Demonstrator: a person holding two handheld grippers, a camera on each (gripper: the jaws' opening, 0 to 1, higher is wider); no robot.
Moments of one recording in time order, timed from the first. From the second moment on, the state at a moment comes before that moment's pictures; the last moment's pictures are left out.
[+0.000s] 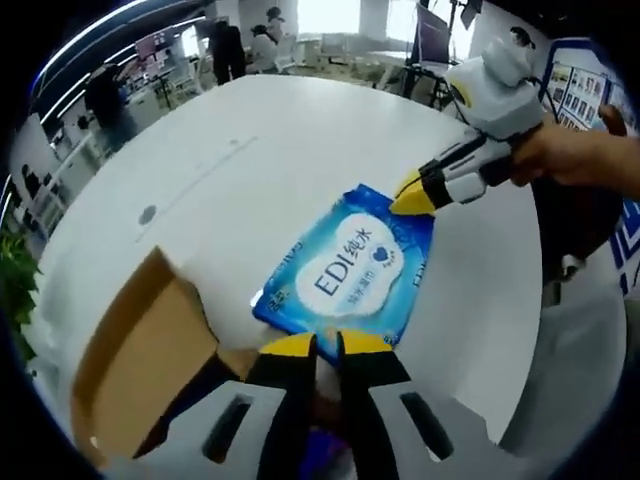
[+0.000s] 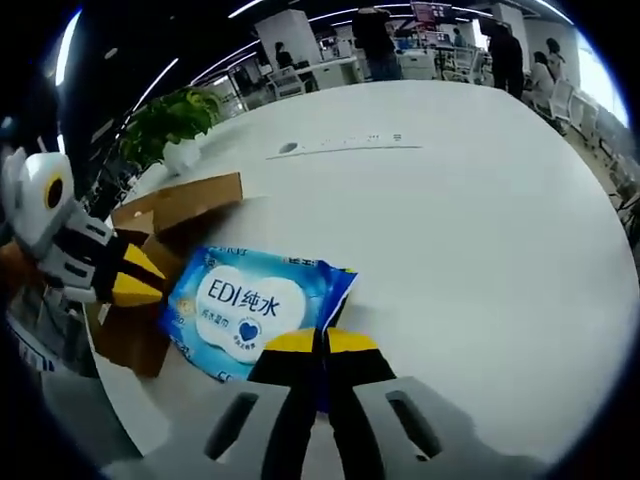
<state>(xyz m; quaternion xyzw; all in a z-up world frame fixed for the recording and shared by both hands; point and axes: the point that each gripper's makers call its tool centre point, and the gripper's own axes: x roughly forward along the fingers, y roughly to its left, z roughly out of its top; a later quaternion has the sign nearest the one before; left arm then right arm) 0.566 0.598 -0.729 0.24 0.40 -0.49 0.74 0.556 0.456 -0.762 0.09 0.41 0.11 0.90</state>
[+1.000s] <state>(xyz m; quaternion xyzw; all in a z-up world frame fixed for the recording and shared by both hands) 0.573 0.659 -0.694 0.16 0.39 -0.45 0.79 0.540 0.475 -0.722 0.00 0.39 0.16 0.91</state>
